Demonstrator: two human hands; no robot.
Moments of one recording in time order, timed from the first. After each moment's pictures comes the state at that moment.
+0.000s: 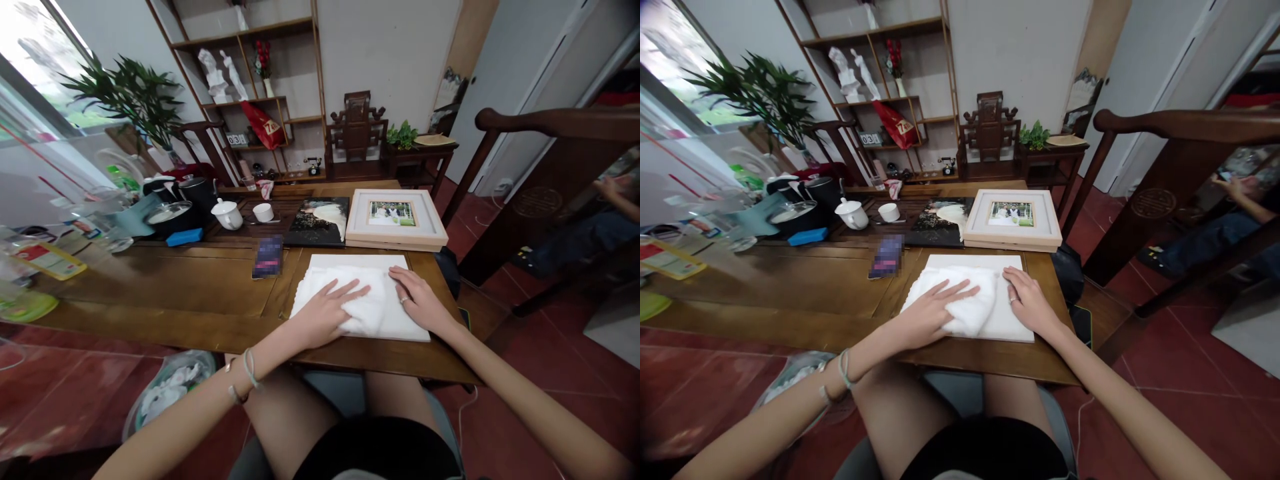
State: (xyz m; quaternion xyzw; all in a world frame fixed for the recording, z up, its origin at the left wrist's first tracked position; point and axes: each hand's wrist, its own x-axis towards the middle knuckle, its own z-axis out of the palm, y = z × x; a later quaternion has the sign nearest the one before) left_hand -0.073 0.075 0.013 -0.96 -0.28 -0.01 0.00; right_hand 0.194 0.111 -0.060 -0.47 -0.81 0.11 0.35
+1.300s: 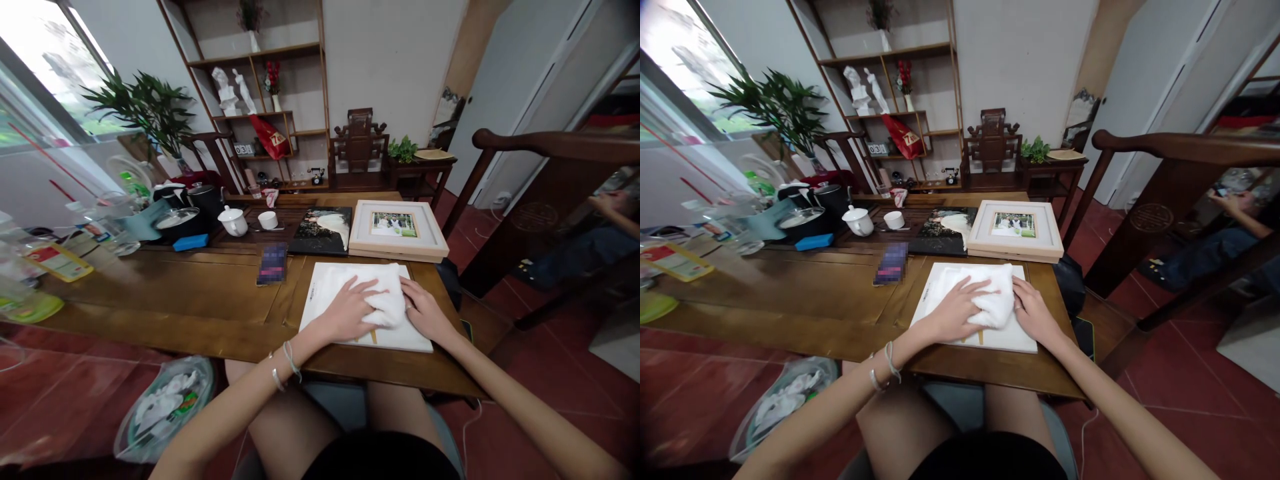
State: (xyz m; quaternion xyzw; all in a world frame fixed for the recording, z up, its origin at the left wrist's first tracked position) left_hand -0.033 0.098 0.001 -0.95 -0.30 -0.10 -0.05; right_hand 0.193 0.110 -0.054 -0.47 -0.80 0.15 0.35
